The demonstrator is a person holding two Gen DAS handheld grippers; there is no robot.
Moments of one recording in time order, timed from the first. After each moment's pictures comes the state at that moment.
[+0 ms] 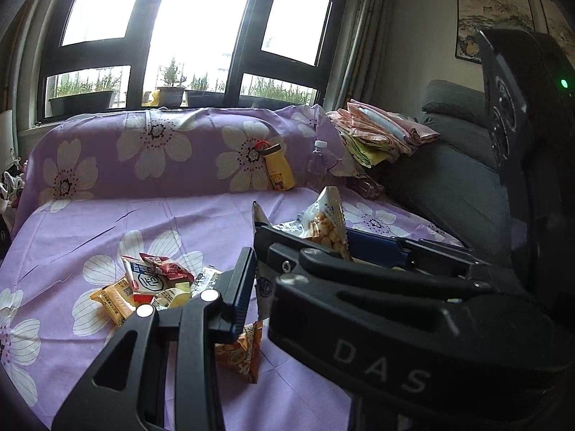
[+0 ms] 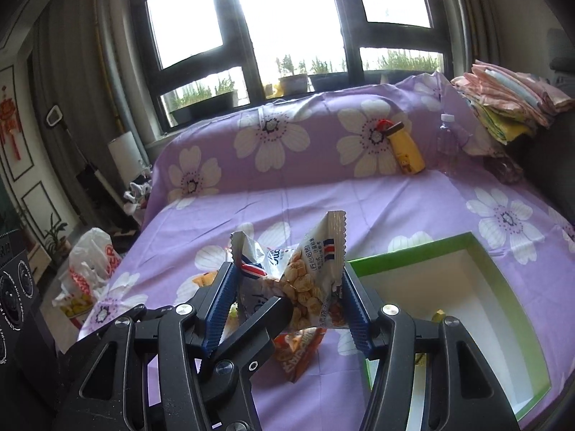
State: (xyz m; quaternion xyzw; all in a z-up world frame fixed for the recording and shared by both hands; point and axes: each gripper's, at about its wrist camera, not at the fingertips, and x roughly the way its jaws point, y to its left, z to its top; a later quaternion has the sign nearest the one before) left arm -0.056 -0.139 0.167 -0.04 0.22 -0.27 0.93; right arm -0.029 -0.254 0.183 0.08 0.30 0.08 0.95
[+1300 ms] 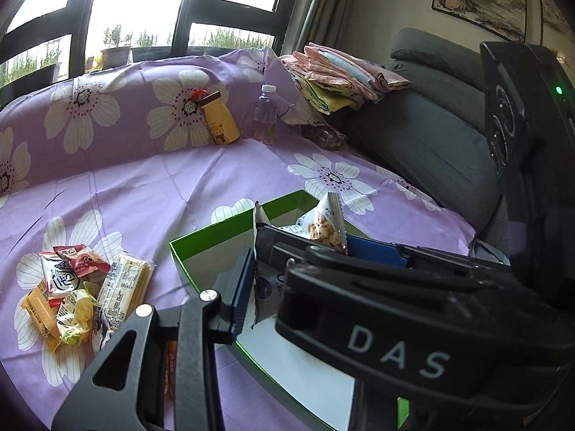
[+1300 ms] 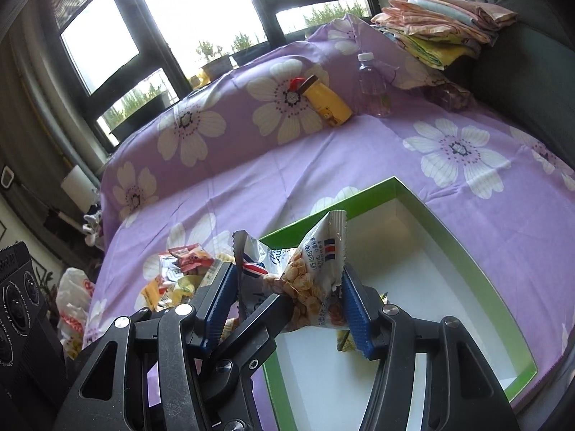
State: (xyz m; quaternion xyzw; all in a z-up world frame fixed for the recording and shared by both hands) left arm -0.014 -0.232 0.145 0.00 0.32 -0.35 0.88; right arm -0.008 -0.357 0.150 0.19 0.37 0.00 0.91
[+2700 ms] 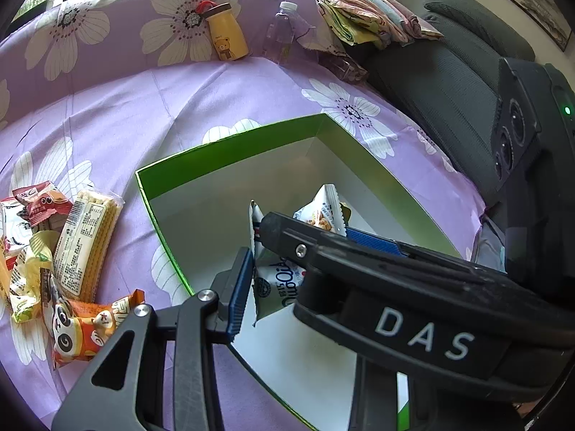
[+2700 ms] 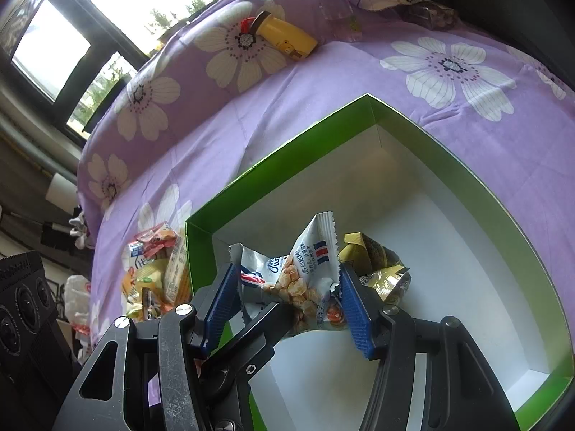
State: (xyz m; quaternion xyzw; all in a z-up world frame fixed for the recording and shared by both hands) left arm 0.030 -0.261 0.092 0.00 0.46 -0.34 0.82; right arm 0.028 -0.391 0.087 0.26 0.46 -0.01 0.85
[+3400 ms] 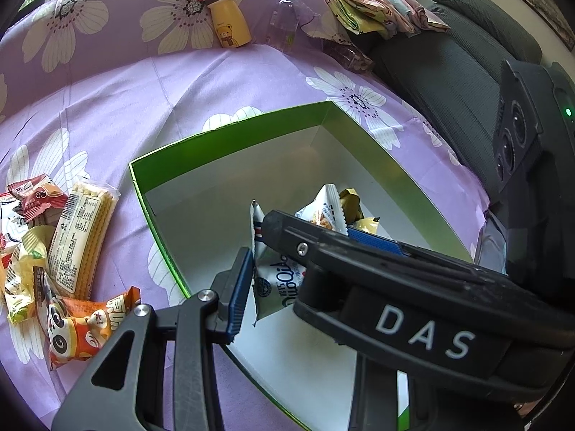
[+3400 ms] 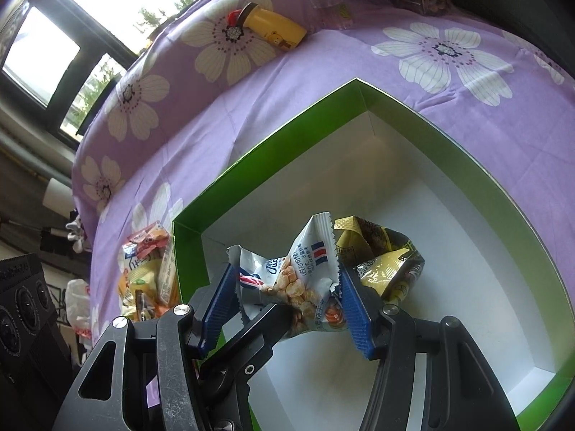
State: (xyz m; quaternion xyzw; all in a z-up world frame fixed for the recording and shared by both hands) left arm 0.038 -0.267 0.083 0.01 0.48 -0.33 0.81; right arm 0.033 -0.396 0.076 0.28 0.47 -0.01 0.84
